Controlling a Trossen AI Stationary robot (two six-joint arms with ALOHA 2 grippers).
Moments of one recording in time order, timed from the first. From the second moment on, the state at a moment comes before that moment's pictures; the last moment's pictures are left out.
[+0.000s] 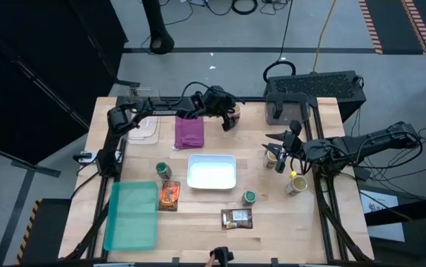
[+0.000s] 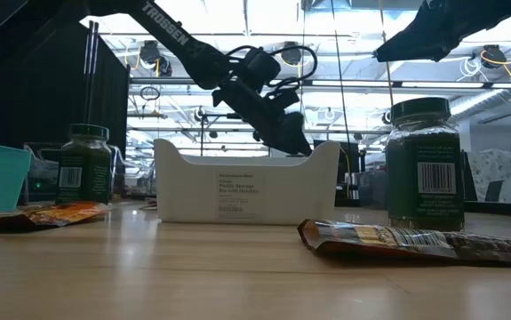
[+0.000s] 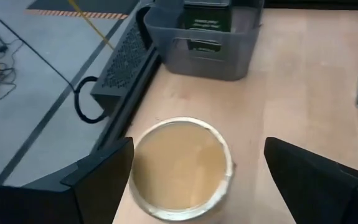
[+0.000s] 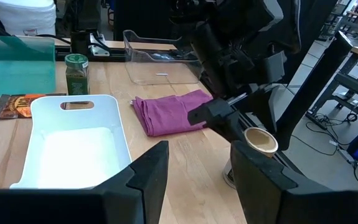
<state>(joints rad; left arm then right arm) 0.44 2.09 1.52 0.01 0.05 0.21 0.23 0.73 0.58 -0.20 0.66 0.07</state>
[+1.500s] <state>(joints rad) 0.46 2.10 1.51 0.04 0.11 0.11 0.21 0.73 0.58 -0.21 0.65 0.07</state>
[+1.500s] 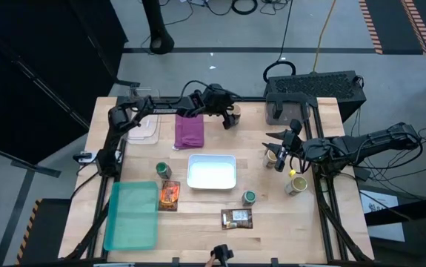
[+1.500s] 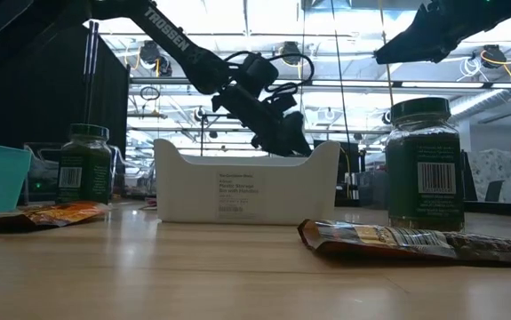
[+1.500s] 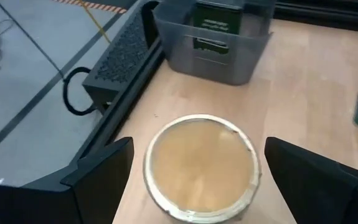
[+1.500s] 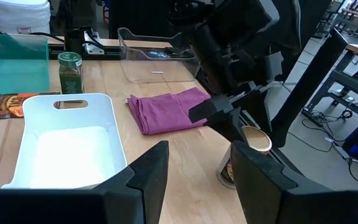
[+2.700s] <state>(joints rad) 0.43 2.14 1.52 0.06 0.00 0.14 0.21 0.73 0.58 -0.21 0.66 0.07</state>
